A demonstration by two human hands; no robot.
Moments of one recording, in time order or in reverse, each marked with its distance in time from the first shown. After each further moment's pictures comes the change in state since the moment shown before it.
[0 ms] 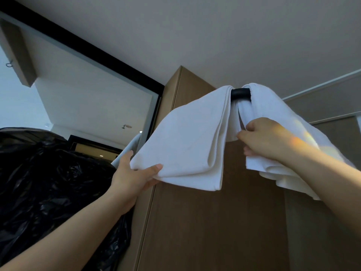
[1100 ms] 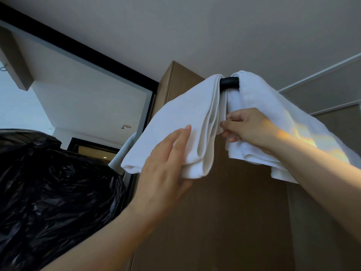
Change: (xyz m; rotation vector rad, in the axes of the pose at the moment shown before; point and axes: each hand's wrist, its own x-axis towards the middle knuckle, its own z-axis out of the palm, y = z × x) left_hand -0.036 -0.009 0.072 0.956 0.021 1.124; right_hand 0.039 0.035 0.016 0.395 -0.020 -0.218
